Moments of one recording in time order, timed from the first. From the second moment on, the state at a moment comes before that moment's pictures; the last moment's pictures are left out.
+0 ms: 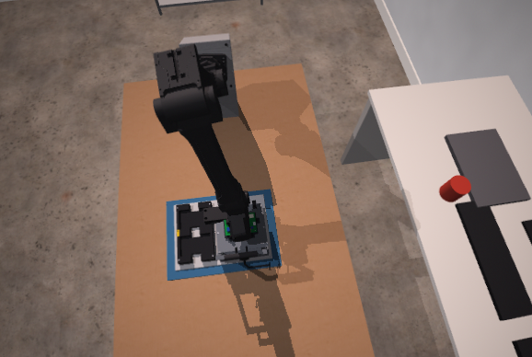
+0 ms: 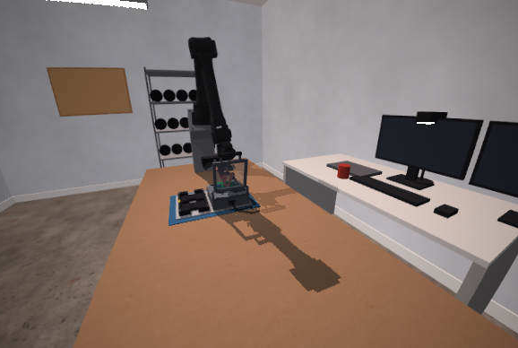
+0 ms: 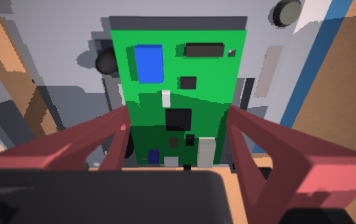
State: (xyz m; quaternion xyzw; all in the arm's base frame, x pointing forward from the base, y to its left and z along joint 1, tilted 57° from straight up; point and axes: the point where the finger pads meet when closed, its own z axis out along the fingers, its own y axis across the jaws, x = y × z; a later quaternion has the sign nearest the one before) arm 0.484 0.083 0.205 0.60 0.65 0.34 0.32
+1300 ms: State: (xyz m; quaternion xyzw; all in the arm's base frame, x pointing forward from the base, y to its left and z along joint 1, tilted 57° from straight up) arm 0.481 0.083 0.204 0.60 0.65 0.34 0.32
